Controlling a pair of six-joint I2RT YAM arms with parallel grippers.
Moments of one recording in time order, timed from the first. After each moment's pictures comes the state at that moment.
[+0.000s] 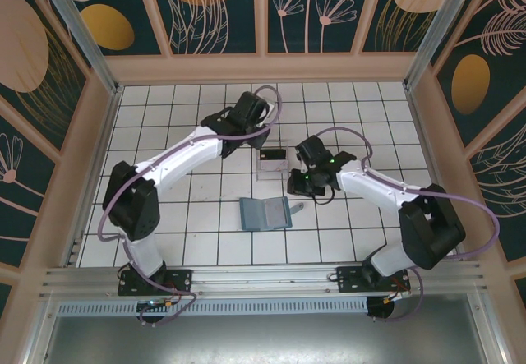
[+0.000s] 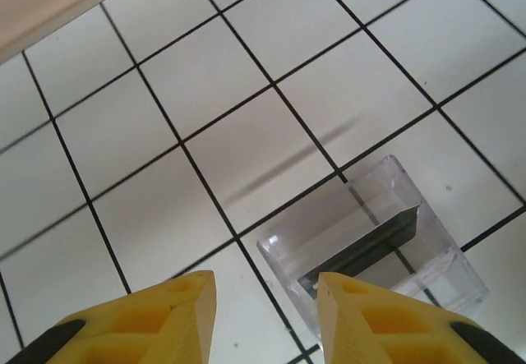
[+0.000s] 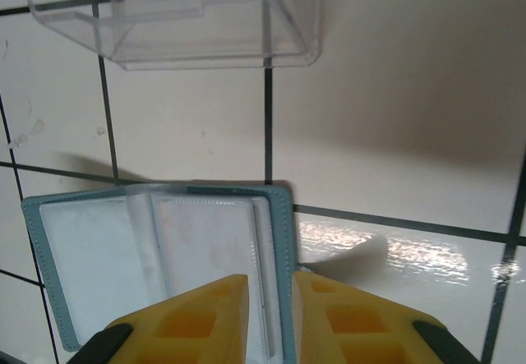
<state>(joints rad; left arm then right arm) -0.69 1.78 1.50 -0.55 -0.18 -0.09 0.65 1.47 0.93 -0.61 -0.21 0.65</state>
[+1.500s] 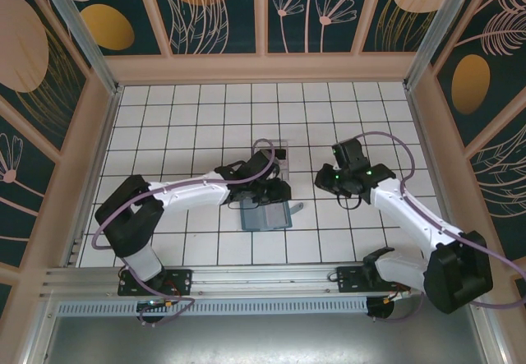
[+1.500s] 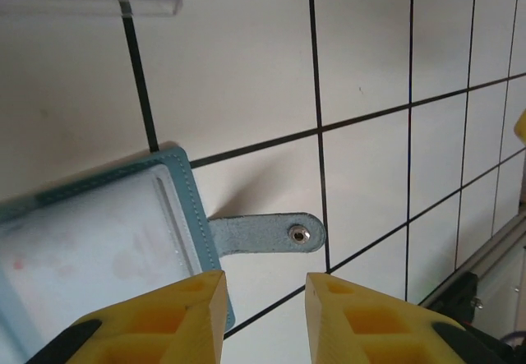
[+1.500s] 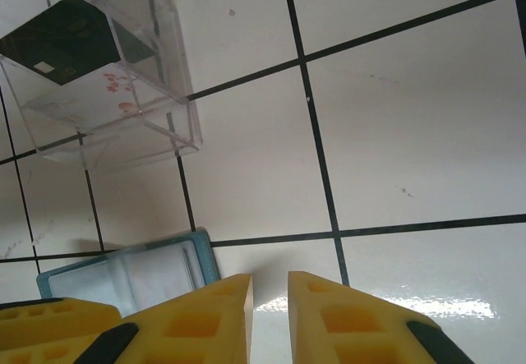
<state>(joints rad) -0.92 1.71 1.04 -0.23 0.27 -0.99 0.44 1.15 0.77 -0.62 -0.14 0.70</state>
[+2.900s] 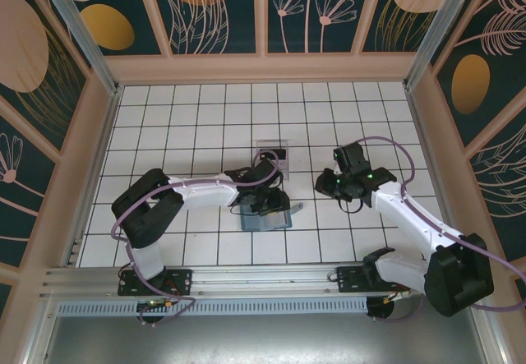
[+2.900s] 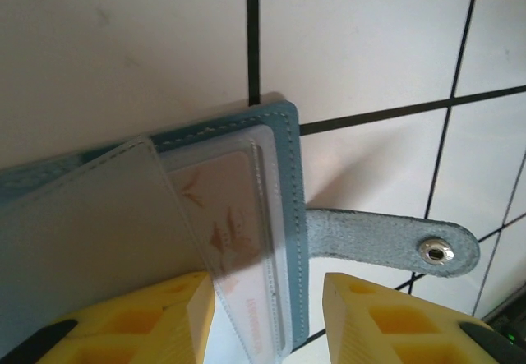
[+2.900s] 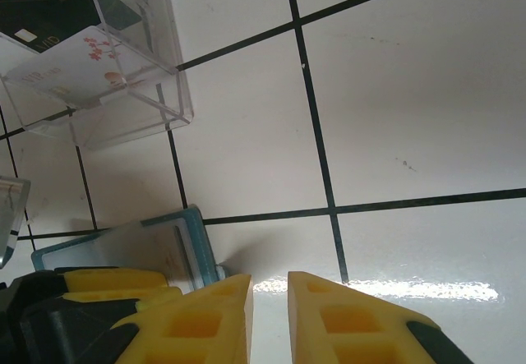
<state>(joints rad) -0.92 1.82 1.04 -0.29 0.27 -1.04 0.43 1.13 0.73 -0.62 -0.18 0.69</state>
